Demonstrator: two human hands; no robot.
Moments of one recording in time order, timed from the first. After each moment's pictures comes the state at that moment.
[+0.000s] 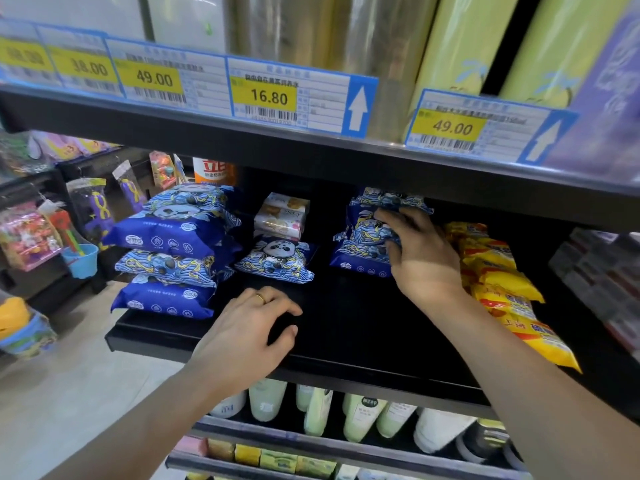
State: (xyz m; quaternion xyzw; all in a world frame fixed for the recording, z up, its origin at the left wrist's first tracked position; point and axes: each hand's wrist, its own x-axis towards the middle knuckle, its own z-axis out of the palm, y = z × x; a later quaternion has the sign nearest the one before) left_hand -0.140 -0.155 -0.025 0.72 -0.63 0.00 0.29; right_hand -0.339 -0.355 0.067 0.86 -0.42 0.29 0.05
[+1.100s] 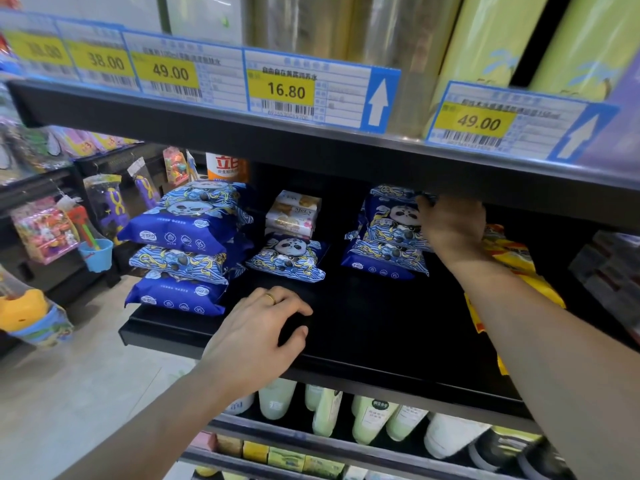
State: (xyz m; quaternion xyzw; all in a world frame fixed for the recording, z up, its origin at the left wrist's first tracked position) left_hand -0.144 -0.152 -0.025 0.73 -0.62 0.02 0.28; right_hand -0.313 -0.409 0.106 0.75 -0.57 0.32 0.02
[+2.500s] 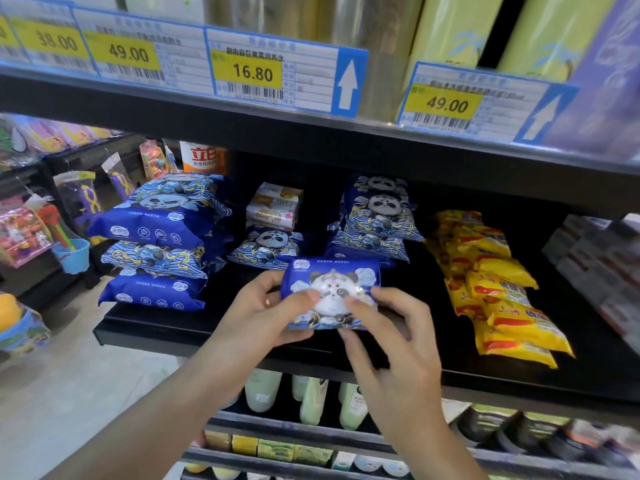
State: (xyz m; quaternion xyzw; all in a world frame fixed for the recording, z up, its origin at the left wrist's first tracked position) left_hand -0.188 -0.152 0.015 0.55 -0.32 -0.44 0.64; right_hand -0.372 -0.228 -0.019 0.82 -0.21 0.53 -0.07
